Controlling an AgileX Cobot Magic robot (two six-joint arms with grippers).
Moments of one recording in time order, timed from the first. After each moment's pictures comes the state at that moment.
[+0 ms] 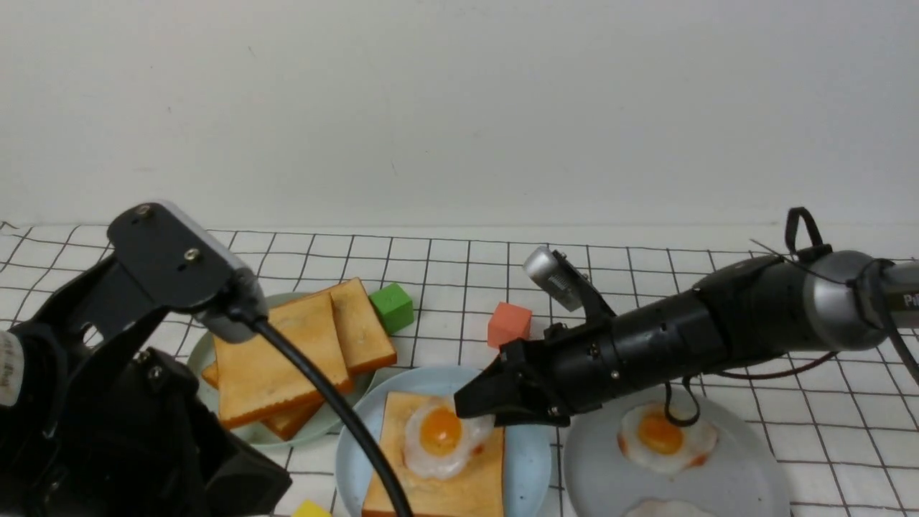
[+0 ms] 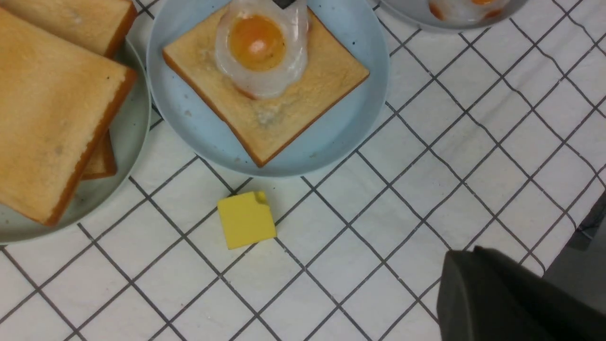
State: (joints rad) right arm 0.34 2.02 -1.13 1.45 0.87 -1.03; left arm -0.57 0.98 -0.91 -0.27 0.96 0.28
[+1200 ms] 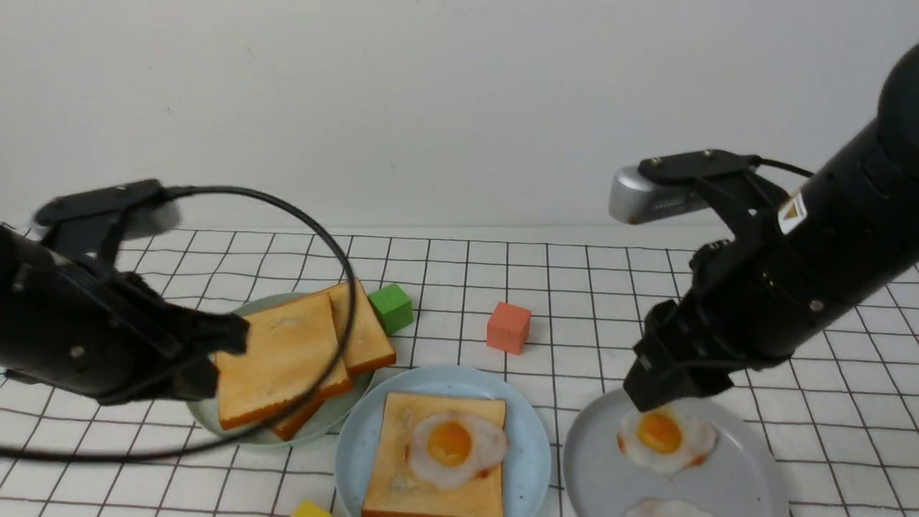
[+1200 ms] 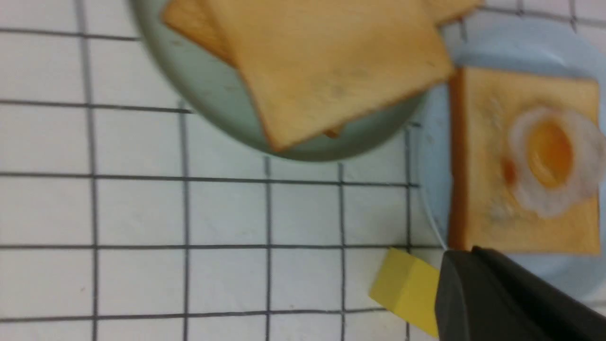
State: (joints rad) right arm 0.45 1.42 -1.19 0.36 1.05 -0.23; left arm -0.10 1.27 -0.91 -0.29 0.78 -0.09
